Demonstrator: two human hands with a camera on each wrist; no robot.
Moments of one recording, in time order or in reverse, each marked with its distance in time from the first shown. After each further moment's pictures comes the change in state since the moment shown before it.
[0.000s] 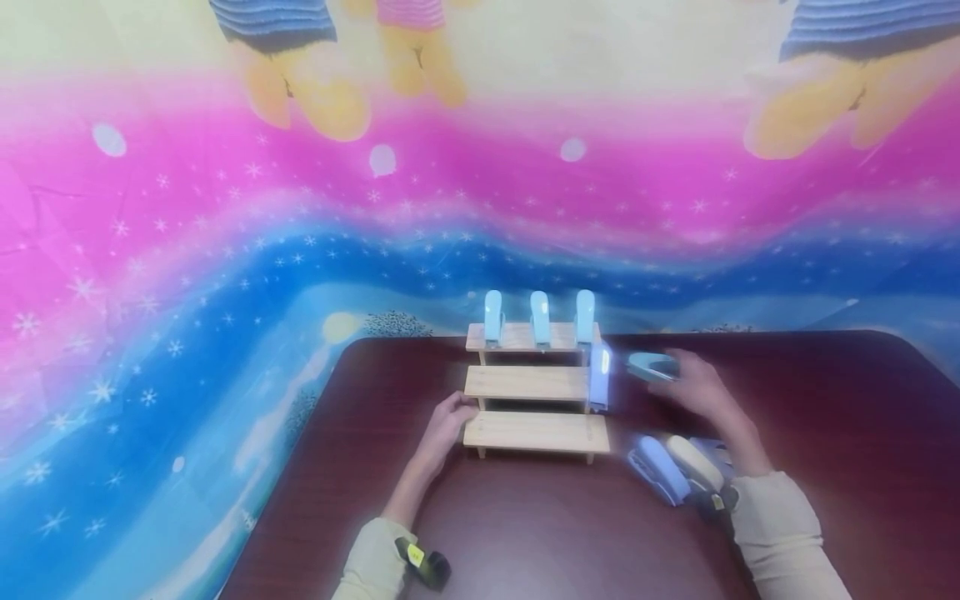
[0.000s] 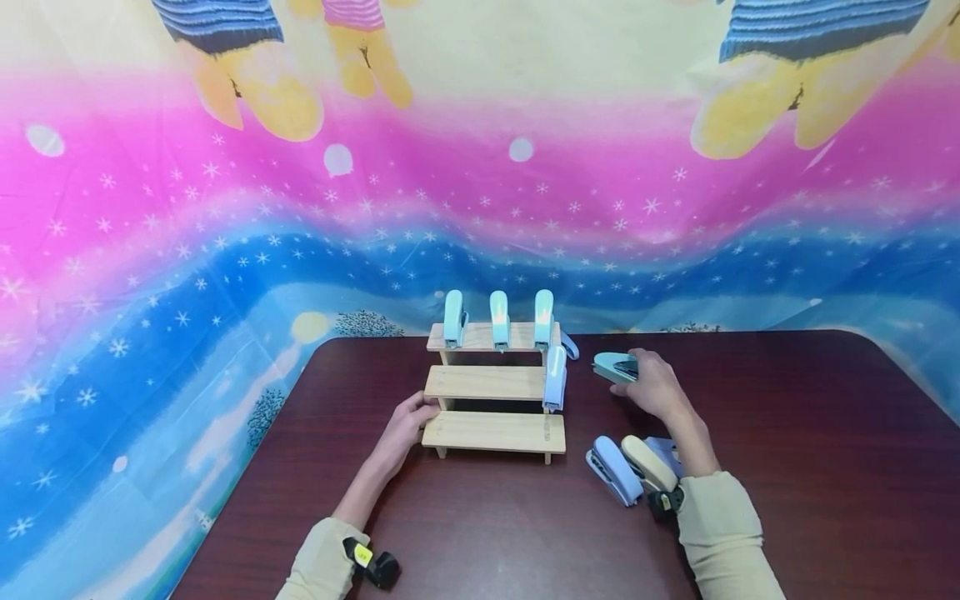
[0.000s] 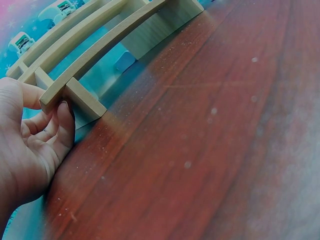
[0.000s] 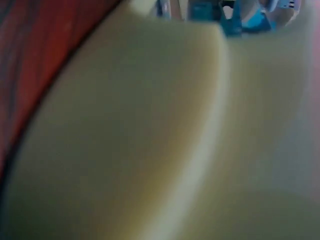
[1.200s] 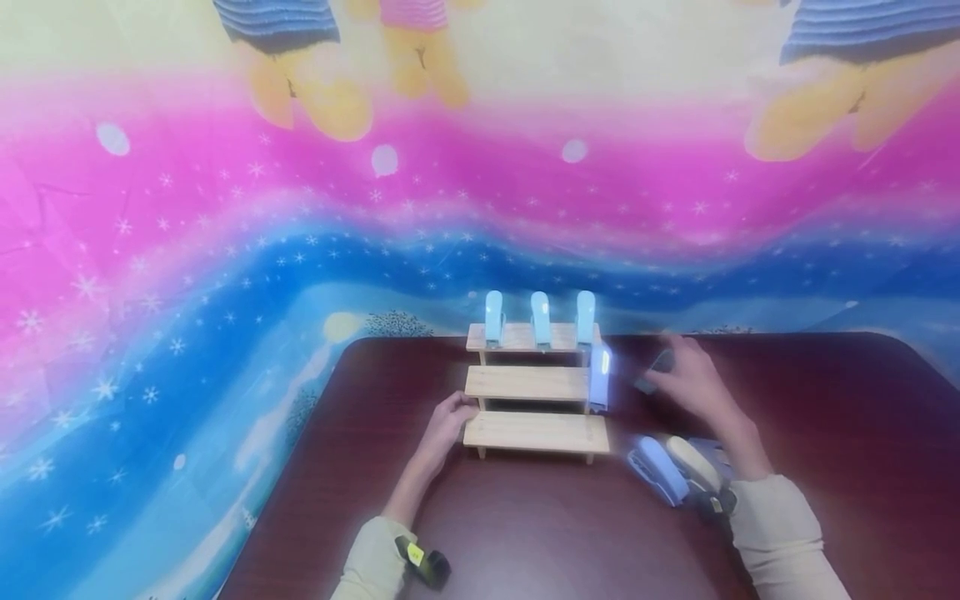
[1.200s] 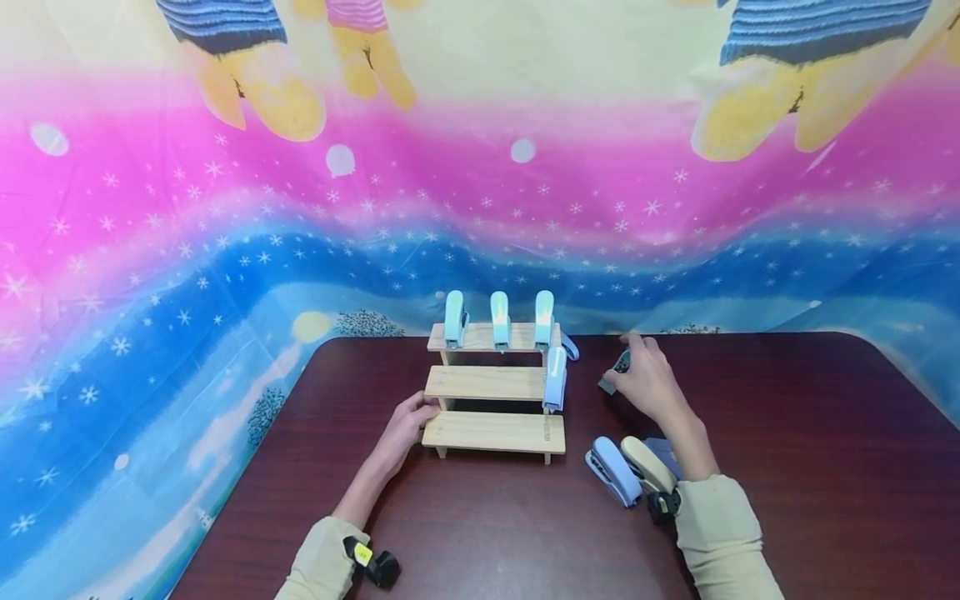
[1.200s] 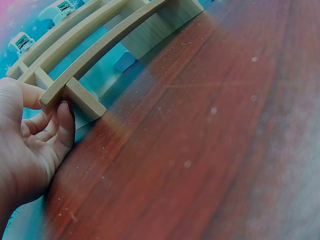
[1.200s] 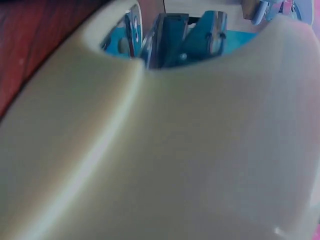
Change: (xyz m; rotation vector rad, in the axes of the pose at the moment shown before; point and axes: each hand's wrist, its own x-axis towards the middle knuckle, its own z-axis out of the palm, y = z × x) left_hand -0.001 -0.002 0.000 -0.003 0.007 0.003; right_hand 0.002 -0.022 -0.001 -0.044 0.105 -0.107
